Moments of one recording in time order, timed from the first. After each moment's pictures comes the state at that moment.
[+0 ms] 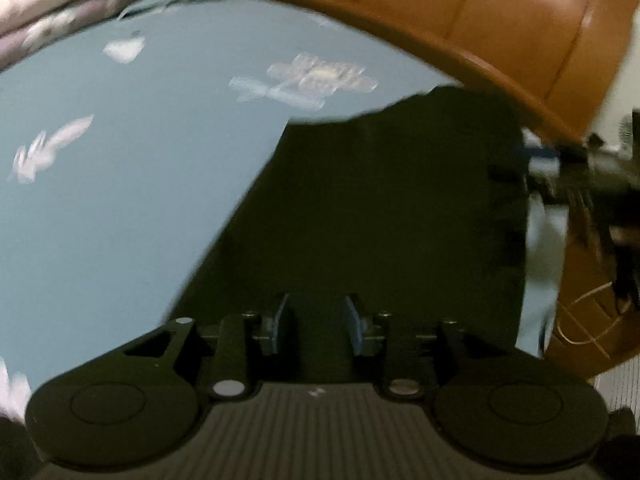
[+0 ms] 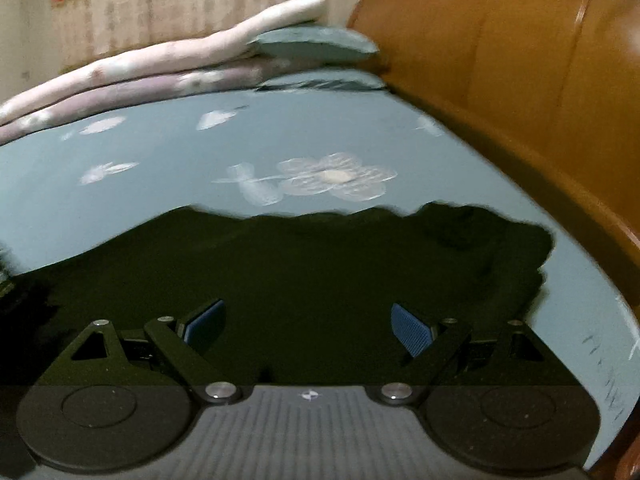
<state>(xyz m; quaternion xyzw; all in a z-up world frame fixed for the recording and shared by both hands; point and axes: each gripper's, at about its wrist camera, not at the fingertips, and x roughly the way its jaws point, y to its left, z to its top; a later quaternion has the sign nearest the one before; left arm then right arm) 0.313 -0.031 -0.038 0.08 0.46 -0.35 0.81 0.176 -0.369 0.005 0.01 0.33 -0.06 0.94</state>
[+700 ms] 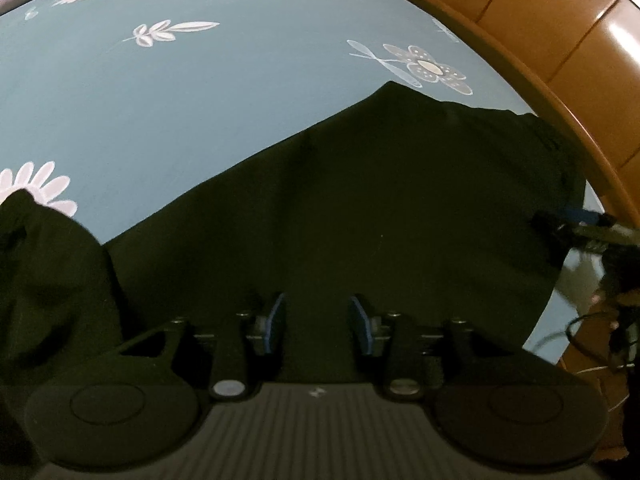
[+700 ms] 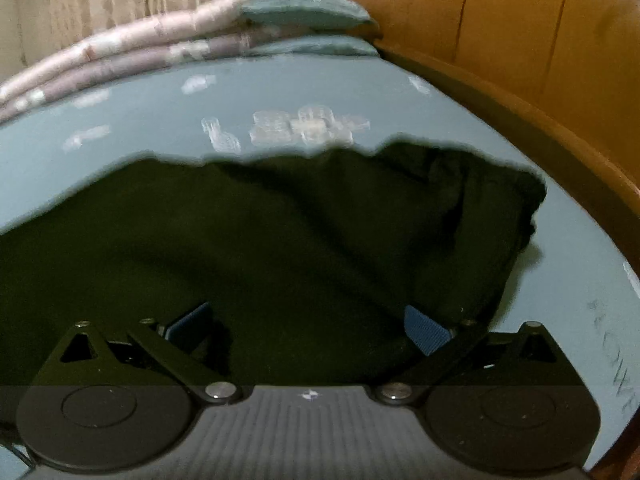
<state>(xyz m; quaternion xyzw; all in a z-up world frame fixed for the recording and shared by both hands) 0.266 0.002 -0.051 -0.04 0.51 -0.20 0.84 0.164 -0.414 -0.023 0.02 0.34 -0.03 0.94</state>
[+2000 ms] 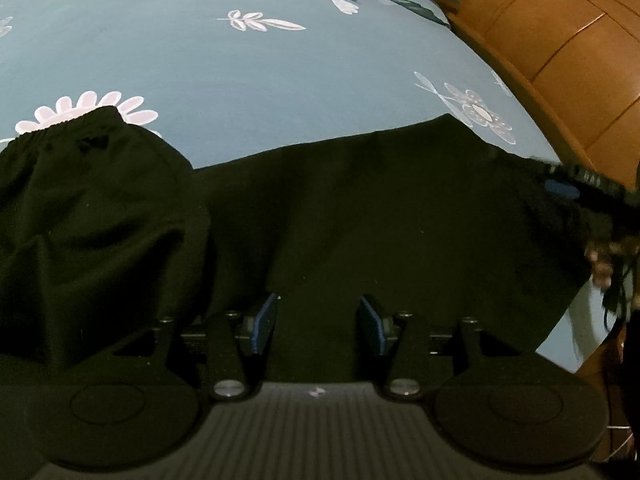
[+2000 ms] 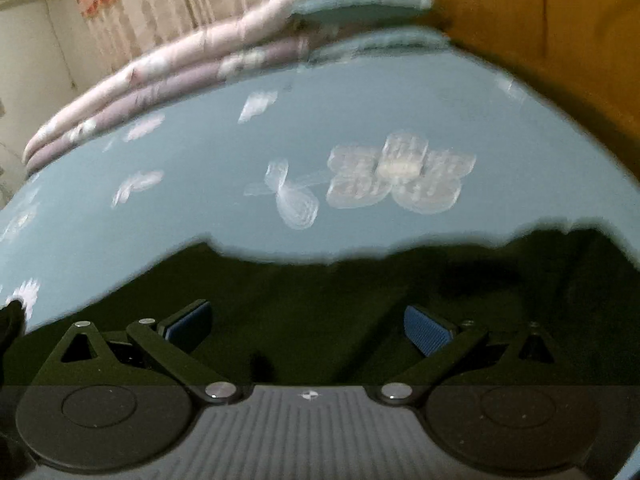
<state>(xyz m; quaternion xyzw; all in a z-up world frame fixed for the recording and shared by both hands) 0.226 0.029 -0.053 -0.11 0.50 -0.12 0.85 0.281 -0.417 -0.047 0.09 0.40 0.09 0.91</state>
